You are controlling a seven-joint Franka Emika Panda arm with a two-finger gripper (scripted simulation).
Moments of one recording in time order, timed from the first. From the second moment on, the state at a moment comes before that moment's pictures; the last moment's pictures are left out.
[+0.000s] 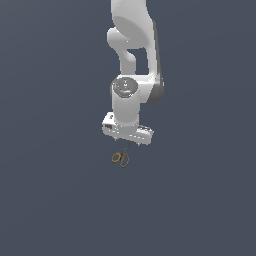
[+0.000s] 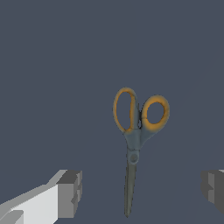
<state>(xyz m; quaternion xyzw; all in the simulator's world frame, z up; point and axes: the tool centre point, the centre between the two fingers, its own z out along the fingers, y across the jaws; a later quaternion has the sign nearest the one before) -0.012 -0.003 0.116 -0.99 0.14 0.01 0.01</state>
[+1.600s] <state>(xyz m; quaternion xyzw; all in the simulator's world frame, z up) -0.030 0.000 0.030 -0.96 0.30 0.00 0.00</state>
